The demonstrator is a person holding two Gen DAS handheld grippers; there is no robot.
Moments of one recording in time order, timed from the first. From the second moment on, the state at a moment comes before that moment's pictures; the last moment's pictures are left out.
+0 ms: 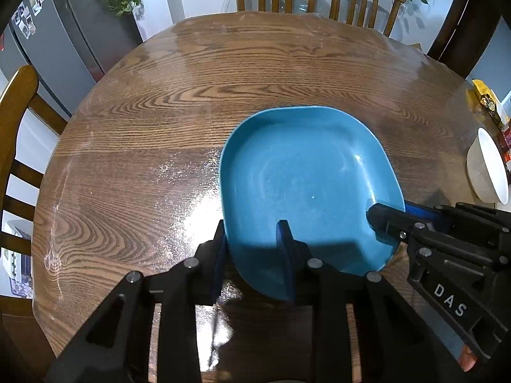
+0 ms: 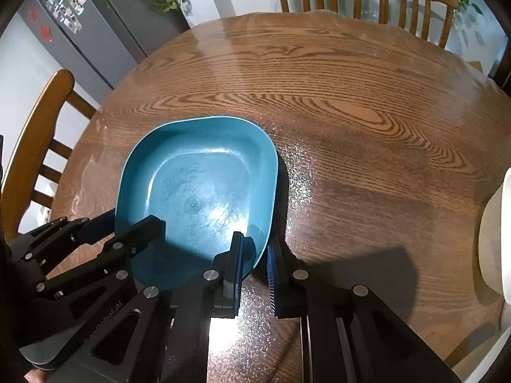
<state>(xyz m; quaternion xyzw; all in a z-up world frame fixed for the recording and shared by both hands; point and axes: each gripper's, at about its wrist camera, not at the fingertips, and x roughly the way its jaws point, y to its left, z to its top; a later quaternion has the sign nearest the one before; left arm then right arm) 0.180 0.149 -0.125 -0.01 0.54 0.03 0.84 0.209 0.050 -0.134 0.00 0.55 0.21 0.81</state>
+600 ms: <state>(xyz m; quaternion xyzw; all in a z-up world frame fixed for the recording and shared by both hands) 0.143 0.133 -0.085 0.00 0.50 0.02 0.87 0.180 0.029 -0.104 0.02 0.52 0.22 0.82</state>
